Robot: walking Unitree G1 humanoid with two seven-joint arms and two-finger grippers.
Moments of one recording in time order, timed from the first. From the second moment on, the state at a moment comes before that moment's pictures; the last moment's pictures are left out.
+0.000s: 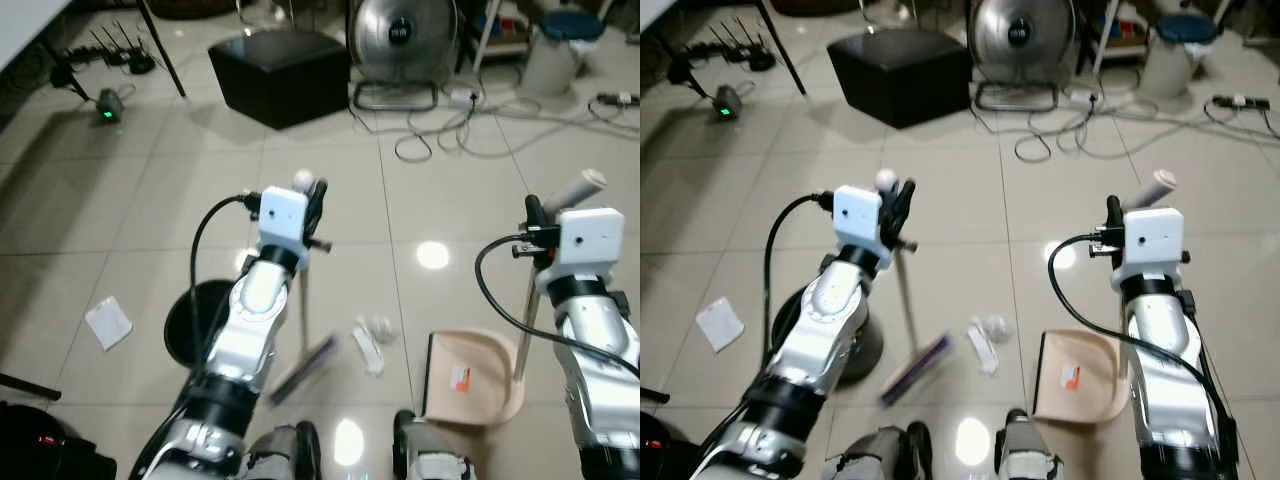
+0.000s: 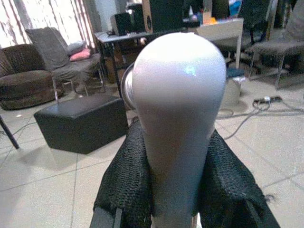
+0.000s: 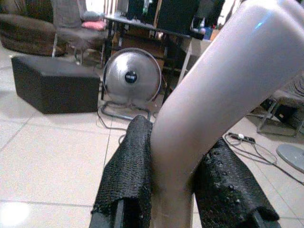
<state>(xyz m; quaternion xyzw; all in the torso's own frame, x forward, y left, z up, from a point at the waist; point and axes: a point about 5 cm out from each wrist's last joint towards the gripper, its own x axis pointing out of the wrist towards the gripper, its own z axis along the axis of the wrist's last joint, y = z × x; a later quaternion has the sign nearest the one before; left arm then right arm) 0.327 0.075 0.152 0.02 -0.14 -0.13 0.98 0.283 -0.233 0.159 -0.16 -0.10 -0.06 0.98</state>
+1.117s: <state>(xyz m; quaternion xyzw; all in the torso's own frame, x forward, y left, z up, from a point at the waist) 0.355 0.063 0.165 0.03 -0.19 -0.03 0.98 0.318 -0.140 0.153 -0.19 -0.27 0.06 0.94</state>
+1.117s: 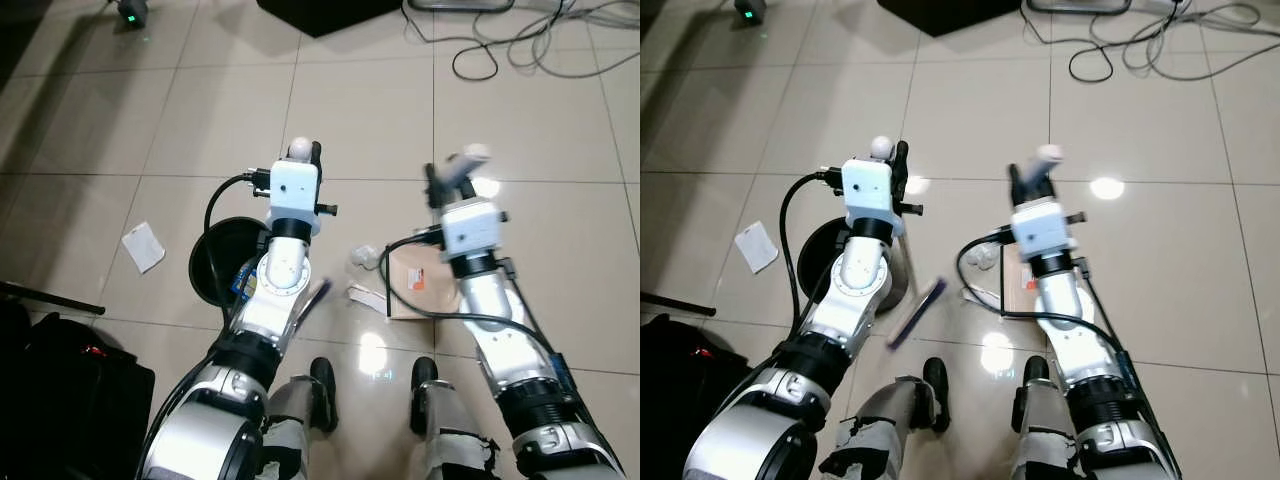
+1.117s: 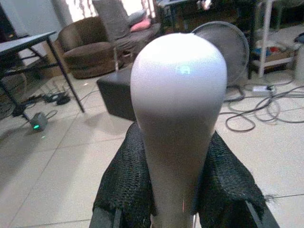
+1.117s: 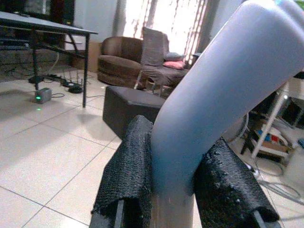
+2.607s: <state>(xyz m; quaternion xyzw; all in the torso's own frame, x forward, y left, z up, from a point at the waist) 0.368 0.055 0.169 -0.01 -0.17 0.01 0.99 0.296 -0.159 0.152 -0.22 -0.25 0.07 0.94</state>
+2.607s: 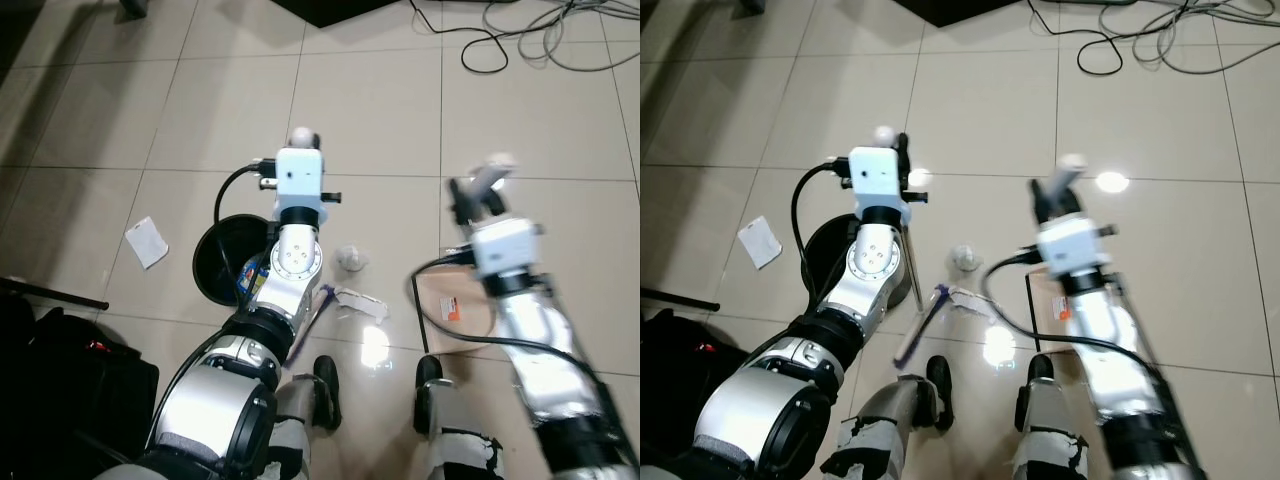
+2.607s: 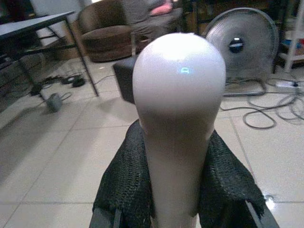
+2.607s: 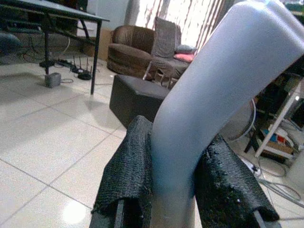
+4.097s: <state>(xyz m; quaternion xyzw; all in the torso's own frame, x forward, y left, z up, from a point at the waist) 0.392 0.073 0.212 -0.28 -0.10 0.04 0.95 0.313 -0.167 0.159 -0.12 -0.26 -0.02 0.96</state>
